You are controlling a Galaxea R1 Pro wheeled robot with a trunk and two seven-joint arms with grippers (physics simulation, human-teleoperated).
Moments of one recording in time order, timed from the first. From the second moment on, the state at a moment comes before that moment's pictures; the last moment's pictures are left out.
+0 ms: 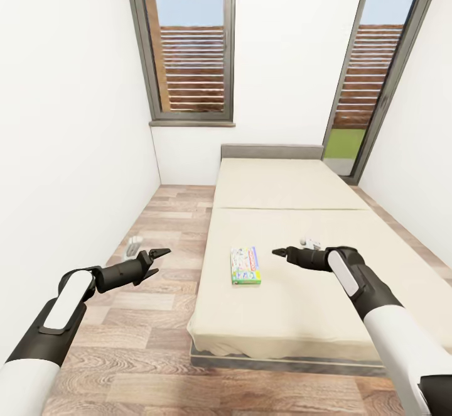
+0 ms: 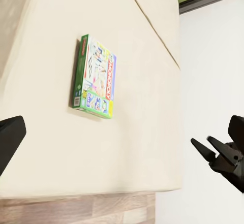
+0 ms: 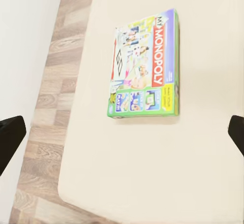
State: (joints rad) left arm -0.59 0.21 0.04 -1.16 1.20 0.93 0.01; right arm -0.84 -0.17 0.10 -0.81 -0.54 0.80 0.28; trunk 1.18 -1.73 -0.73
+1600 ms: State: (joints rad) left arm -0.58 0.21 0.04 -1.18 1.21 0.93 0.00; right arm -0.93 -0.16 0.10 -0.58 -0.54 0.81 0.28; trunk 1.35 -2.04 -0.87
